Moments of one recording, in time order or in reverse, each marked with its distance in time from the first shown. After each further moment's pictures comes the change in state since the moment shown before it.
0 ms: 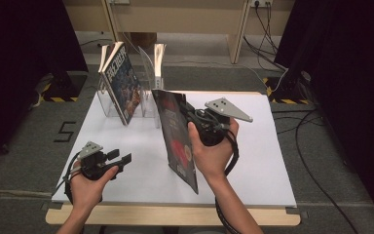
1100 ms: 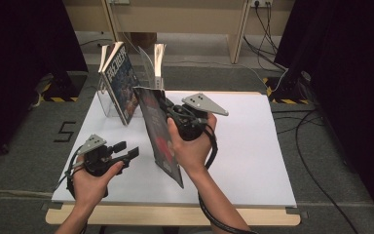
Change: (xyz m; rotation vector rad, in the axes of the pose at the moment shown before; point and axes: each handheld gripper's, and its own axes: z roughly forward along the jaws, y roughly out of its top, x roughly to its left) left arm -0.040 0.039 -0.010 -0.087 -0.107 0.041; right arm 0.026 -0.002 0.042 -0.022 0.064 -0.026
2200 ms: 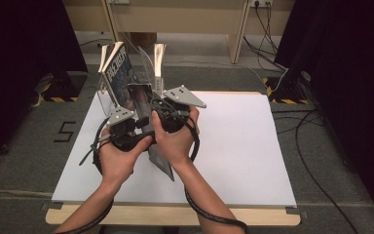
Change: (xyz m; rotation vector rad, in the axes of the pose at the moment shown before) left arm -0.055 0.062 0.039 -0.032 0.027 0.033; right arm 0.014 0.000 0.036 0.012 -0.053 -0.036
